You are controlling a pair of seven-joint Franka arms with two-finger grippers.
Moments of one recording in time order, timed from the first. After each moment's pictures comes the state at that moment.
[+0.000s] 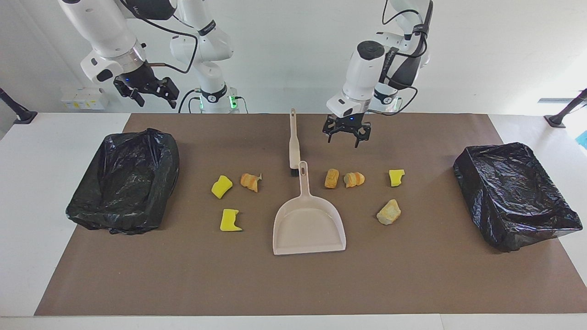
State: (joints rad) left arm -0.64 -0.14 -0.05 -2.30 -0.03 2.28 -0.40; right arm 0.08 -0.16 -0.11 -1.78 0.00 1.45 0.06
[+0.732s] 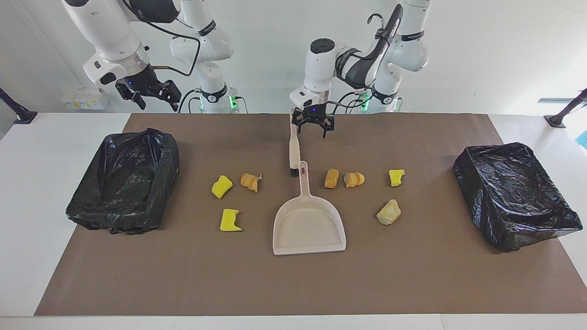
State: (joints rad) left arm -0.99 0.01 -0.05 -2.32 0.14 2.41 -0.85; right arm 0.09 0.10 -0.10 -1.54 -0.01 1.49 0.07
